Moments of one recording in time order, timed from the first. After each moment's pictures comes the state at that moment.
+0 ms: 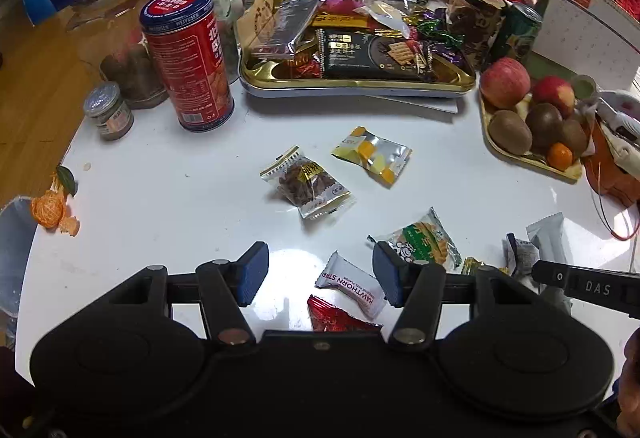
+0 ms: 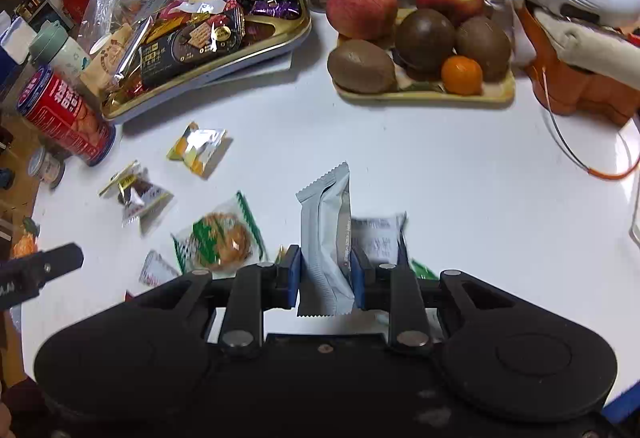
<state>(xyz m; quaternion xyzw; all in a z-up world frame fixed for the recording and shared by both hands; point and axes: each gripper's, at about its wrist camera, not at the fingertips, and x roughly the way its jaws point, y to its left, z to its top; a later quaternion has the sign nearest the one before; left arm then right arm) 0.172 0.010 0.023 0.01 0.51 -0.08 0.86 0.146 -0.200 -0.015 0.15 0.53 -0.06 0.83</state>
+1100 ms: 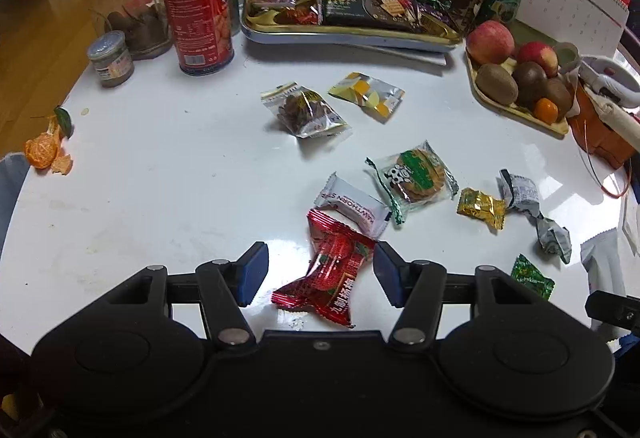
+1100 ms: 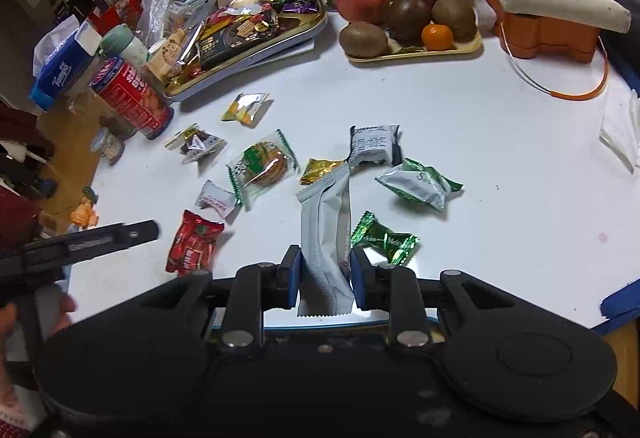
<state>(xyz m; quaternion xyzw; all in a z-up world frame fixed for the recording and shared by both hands) 0.122 0.022 -0.010 0.00 0.52 -0.09 0.85 0.020 -0.195 0.020 0.19 0.49 -0.02 0.85</state>
